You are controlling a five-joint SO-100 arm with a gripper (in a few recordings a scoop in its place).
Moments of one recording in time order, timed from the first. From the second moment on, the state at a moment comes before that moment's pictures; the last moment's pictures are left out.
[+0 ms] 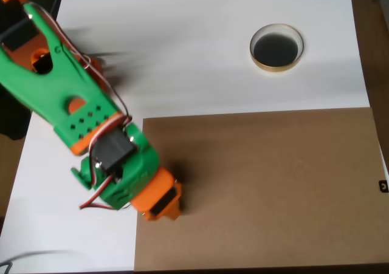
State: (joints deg) arm 1.2 86.0 101.4 67.0 -7.6
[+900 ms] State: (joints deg) arm -29.4 87.3 89.0 75.7 -13.5
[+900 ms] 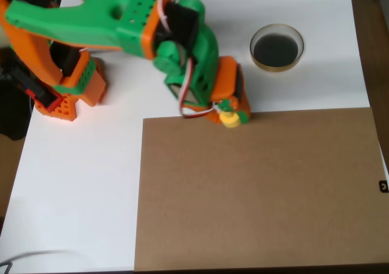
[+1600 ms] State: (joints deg) arm -51.0 72.4 72.2 78.8 -10.3
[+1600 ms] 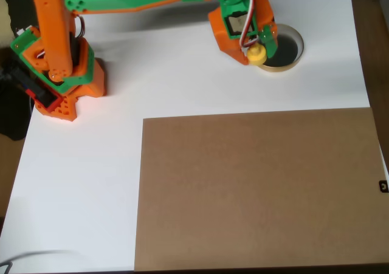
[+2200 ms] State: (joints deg) arm -55.9 60.3 56.7 79.4 -7.2
